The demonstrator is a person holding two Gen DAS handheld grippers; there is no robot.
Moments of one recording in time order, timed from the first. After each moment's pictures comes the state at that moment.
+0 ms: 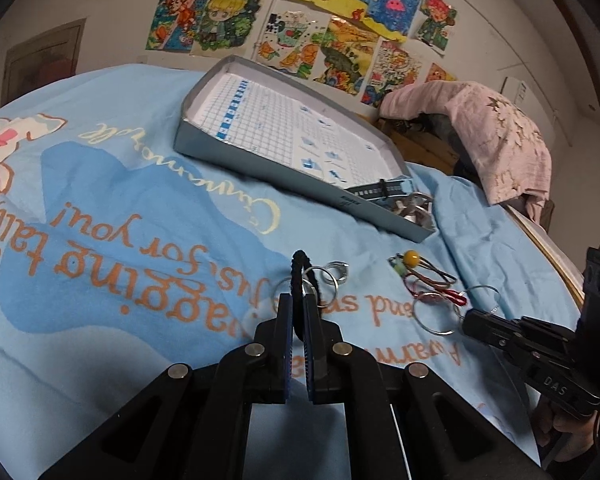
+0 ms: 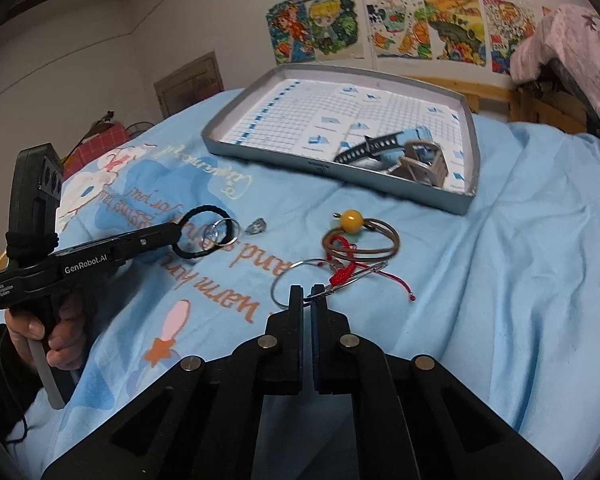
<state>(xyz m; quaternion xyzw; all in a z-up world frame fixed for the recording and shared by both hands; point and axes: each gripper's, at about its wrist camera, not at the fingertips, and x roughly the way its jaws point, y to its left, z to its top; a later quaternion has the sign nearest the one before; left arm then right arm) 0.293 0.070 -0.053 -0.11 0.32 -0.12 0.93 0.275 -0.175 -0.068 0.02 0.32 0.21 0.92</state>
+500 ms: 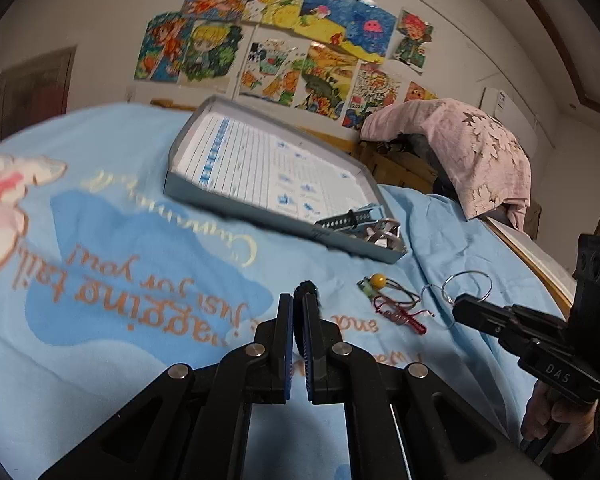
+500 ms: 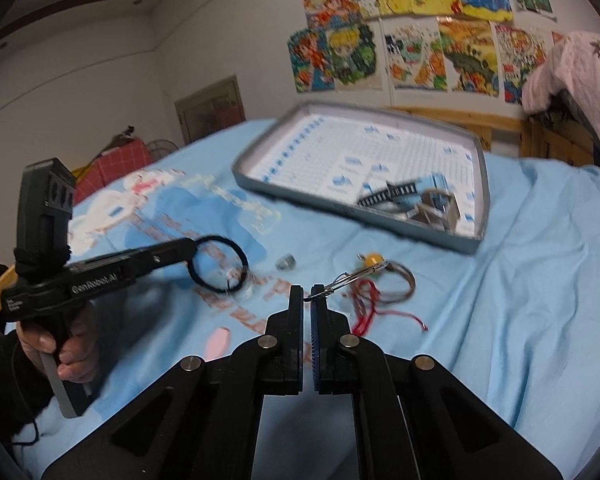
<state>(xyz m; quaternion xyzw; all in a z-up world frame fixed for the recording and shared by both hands) 0.268 0.064 -0.020 -0.10 0.27 -0.14 0.95 0.255 -0.176 -0.034 0.02 0.25 0.25 0.93</state>
